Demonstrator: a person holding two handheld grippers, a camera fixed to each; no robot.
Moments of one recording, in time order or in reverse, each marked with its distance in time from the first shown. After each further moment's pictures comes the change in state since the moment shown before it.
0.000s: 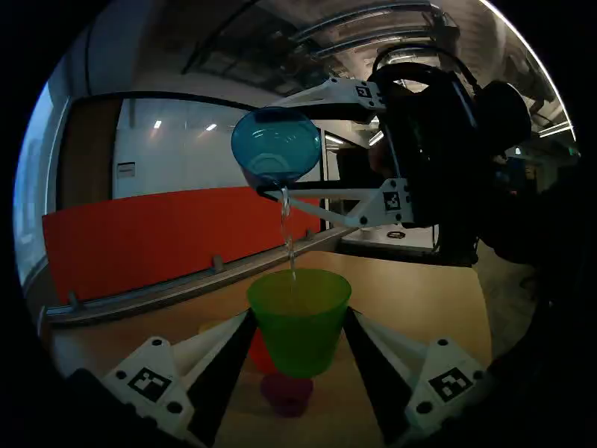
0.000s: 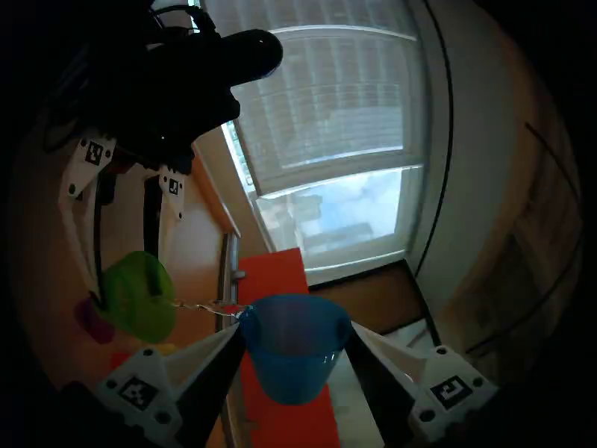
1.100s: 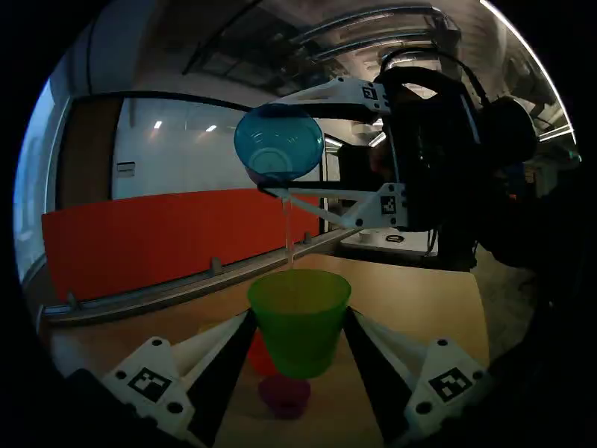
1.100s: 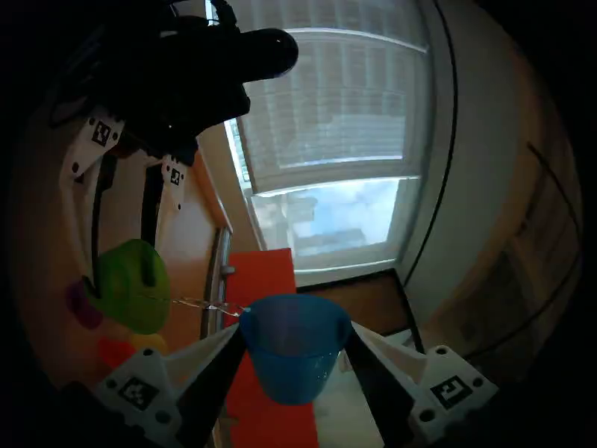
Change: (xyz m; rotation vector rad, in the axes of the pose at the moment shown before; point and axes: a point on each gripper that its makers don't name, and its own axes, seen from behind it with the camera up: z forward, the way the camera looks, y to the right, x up) left arm 0.006 0.000 0.001 -0.005 0.011 -0.011; right arm 0.001 0.011 -0.003 -0.037 0.003 -0.086
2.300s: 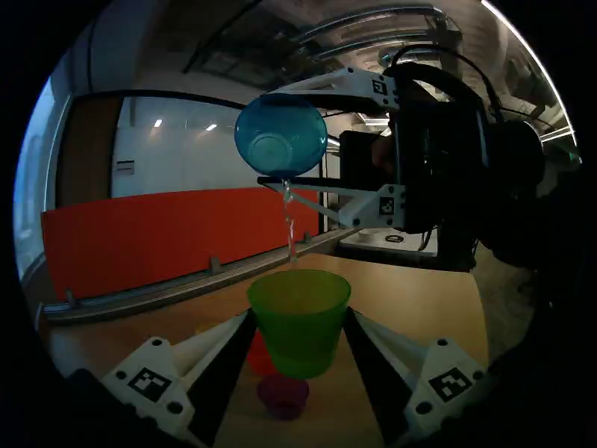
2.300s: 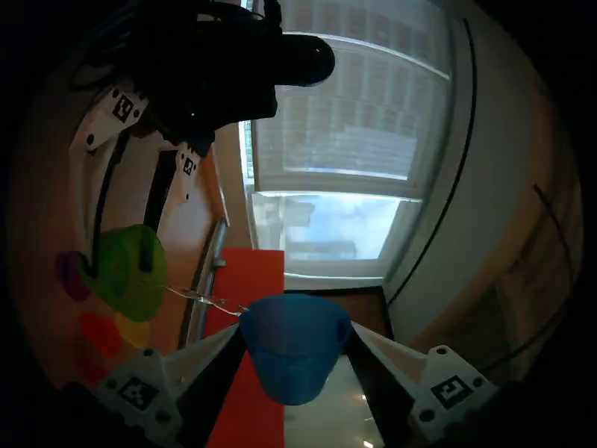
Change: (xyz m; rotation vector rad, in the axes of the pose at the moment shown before) left arm -0.001 0.000 0.004 -0.002 -0.001 -0.007; right arm 0.013 0.006 -0.001 -0.026 0.018 -0.160
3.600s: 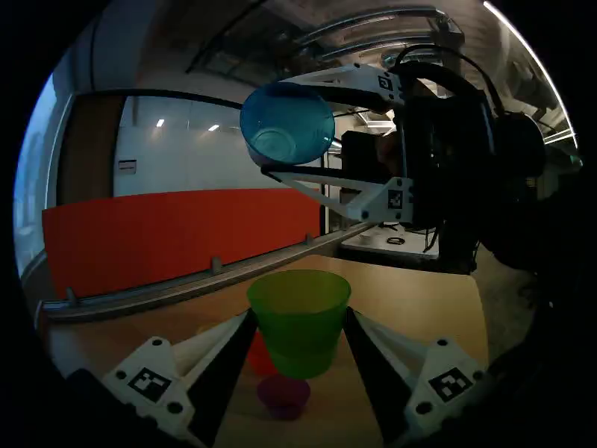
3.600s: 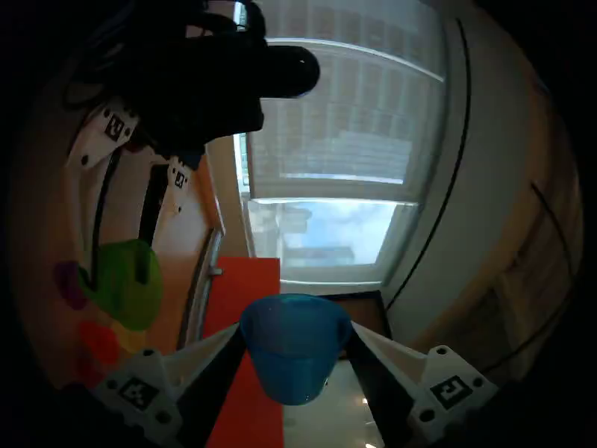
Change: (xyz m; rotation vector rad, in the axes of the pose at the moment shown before) left arm 0.001 -0.002 -0.003 0.006 0.005 -0.009; right arm 0.009 0.005 -0.005 -0.011 0.032 0.081
